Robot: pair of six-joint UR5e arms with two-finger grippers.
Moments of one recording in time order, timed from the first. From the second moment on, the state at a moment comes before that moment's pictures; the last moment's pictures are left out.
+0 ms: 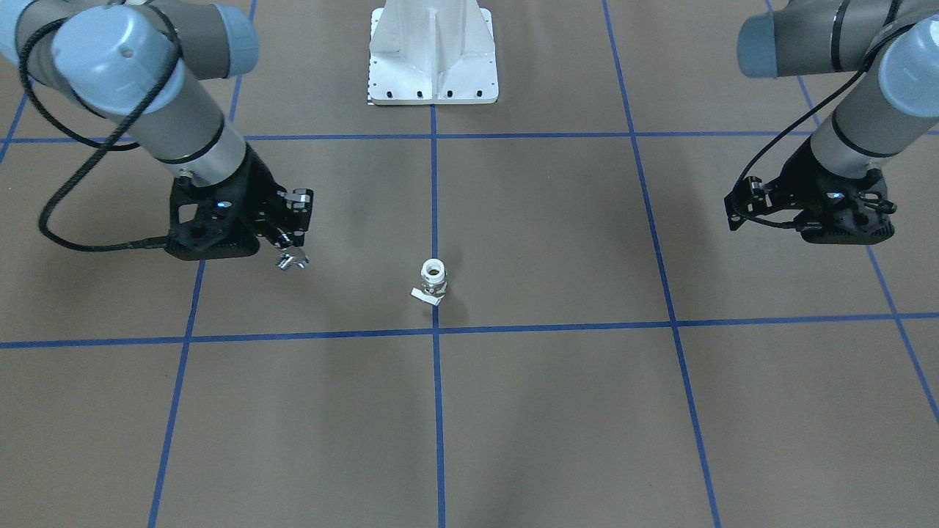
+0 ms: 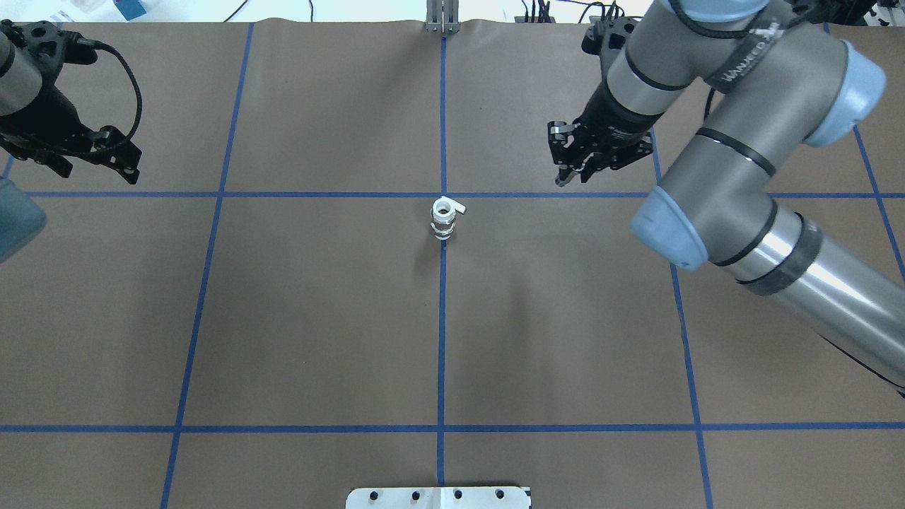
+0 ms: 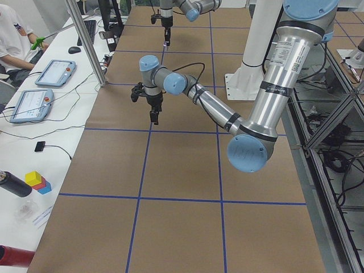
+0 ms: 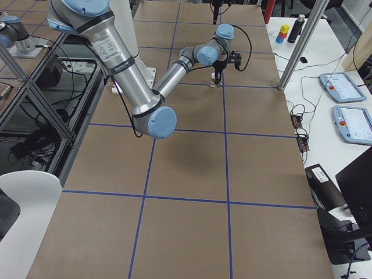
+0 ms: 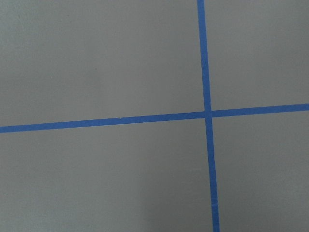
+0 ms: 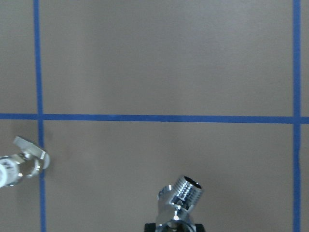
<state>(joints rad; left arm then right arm) -1.06 -1.88 -1.88 -1.37 -2.20 -0.56 0.83 -0.90 1.73 -1.67 2.19 1.03</state>
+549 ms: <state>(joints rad) -1.06 -1.88 -1.87 -1.38 -2.20 -0.55 0.73 -0.63 1.48 -1.68 2.10 1.17</state>
